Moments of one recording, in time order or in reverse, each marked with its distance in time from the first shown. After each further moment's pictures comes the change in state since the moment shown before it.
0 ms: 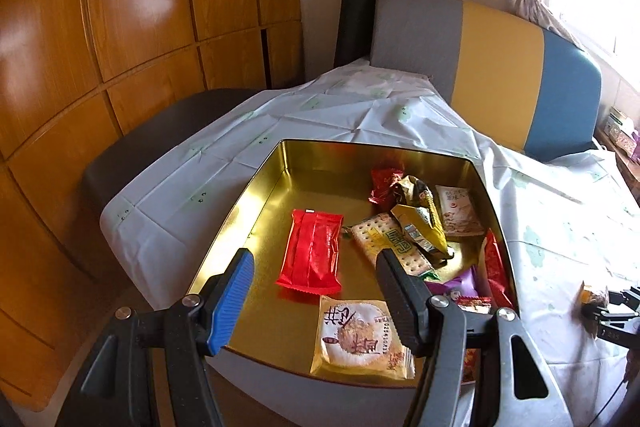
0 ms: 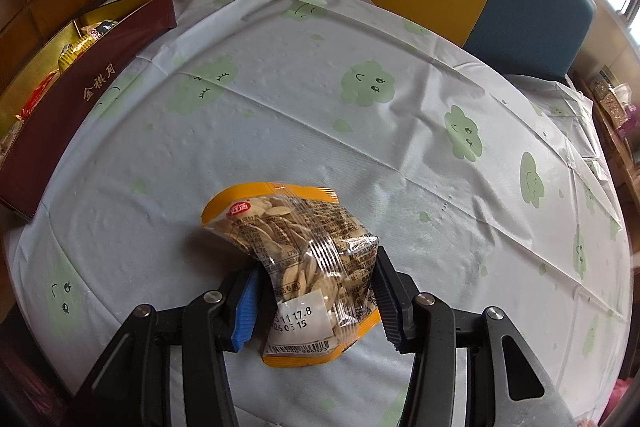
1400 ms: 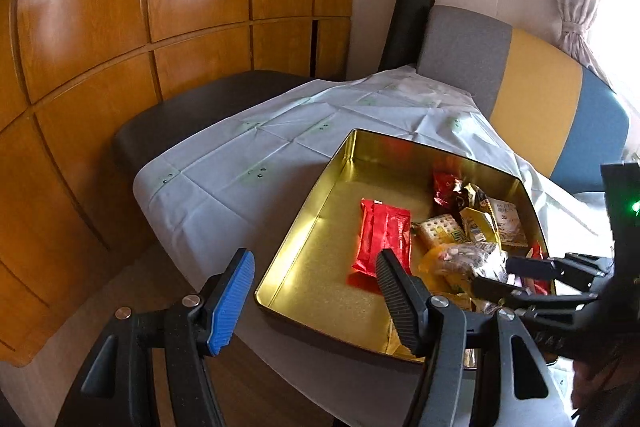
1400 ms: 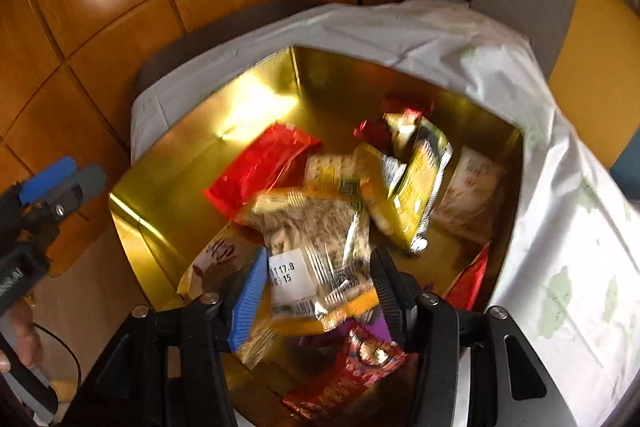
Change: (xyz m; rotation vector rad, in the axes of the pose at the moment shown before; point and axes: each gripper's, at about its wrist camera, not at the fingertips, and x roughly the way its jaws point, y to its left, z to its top) left arm 0.002 0.071 -0.019 -0.158 0.011 0.055; right arm -0.031 0.257 0.111 -0.253 -0.142 0.371
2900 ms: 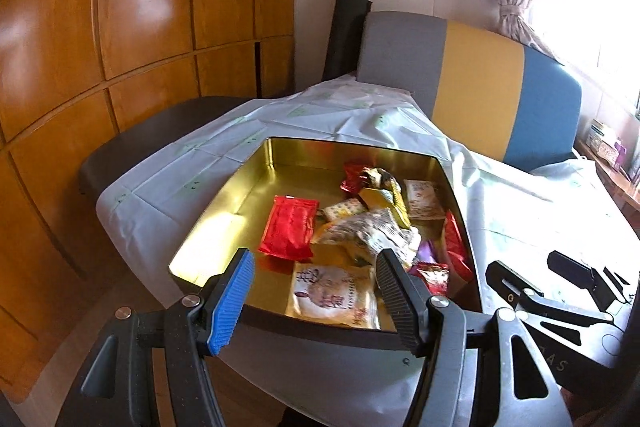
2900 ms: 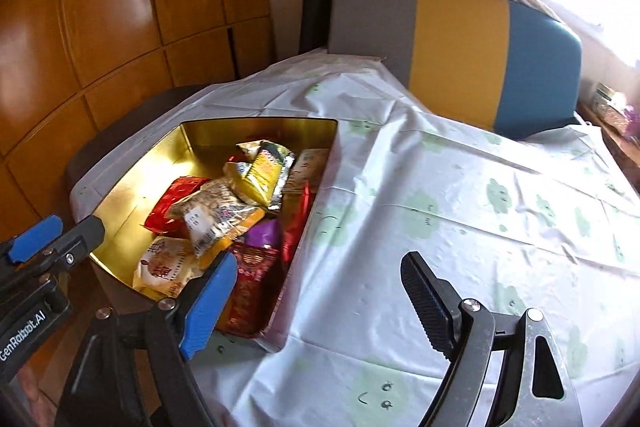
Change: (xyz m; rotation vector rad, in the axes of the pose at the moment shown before) left arm -0.049 -0.075 -0.035 0.121 -0.069 -0.116; right arm -0.098 -0.027 -0.093 0.323 -0.278 -0.331
